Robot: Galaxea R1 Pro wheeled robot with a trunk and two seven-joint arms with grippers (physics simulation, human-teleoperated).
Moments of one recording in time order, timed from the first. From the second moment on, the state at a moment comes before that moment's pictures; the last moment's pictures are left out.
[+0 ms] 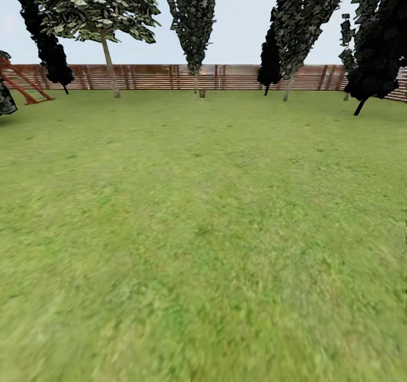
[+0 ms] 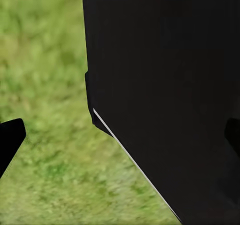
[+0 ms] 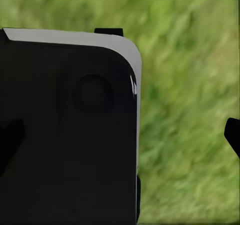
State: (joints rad) left arm 0.01 0.02 0.00 -0.03 0.00 -0.01 0.00; right arm -0.07 -0.05 0.00 -0.04 -0.01 -0.23 0.00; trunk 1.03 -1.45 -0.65
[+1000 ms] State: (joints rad) left arm 0.01 0.01 0.00 -0.06 0.01 -0.01 0.00; right arm -0.07 -0.04 0.01 -0.03 0.02 -0.23 0.00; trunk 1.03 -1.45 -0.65
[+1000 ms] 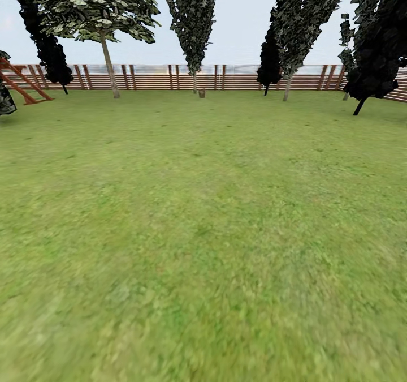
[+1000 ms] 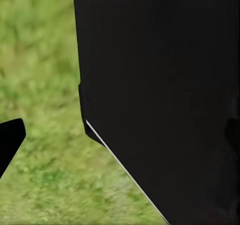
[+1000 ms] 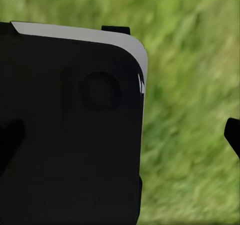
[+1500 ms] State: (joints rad) left arm 0.01 0.01 0.01 -0.05 0.01 -0.01 -0.01; right arm -0.07 -0.04 0.01 -0.03 0.02 -0.23 0.00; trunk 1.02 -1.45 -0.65
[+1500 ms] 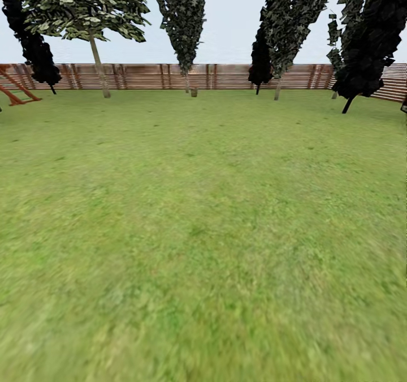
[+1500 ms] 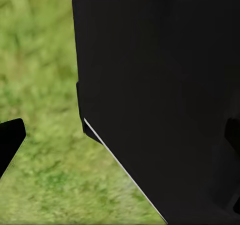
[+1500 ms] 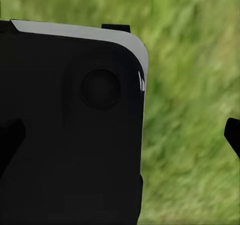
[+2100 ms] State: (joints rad) left arm 0.01 0.02 0.01 -0.06 0.01 -0.01 -0.01; right arm -0.07 -0.04 0.01 -0.03 0.03 -0.23 0.00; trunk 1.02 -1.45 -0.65
